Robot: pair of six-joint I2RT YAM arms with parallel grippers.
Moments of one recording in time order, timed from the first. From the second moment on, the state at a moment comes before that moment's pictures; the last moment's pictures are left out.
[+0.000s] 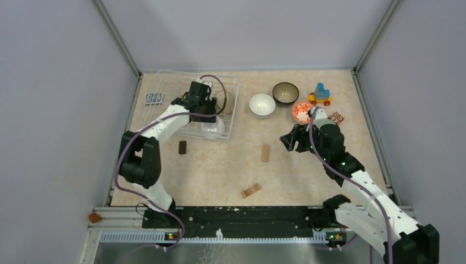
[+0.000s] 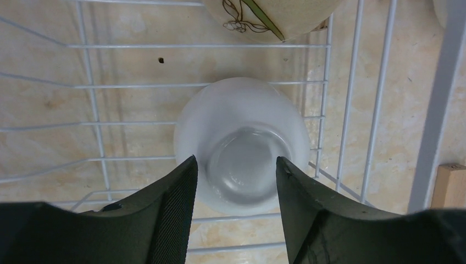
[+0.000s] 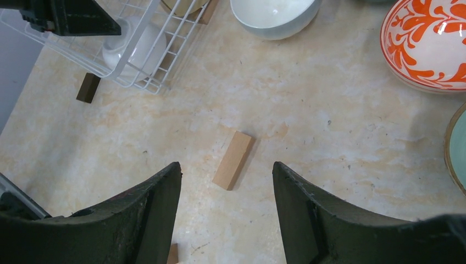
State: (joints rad) left arm -0.35 1.67 1.27 -0.48 -0.03 -0.24; right arm 0.41 0.79 0.55 -0.13 -0.15 0.36
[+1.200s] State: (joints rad) left arm -0.24 1.68 1.33 -0.46 0.10 -0.33; right arm 0.41 0.78 0.55 -0.13 -0.18 0.37
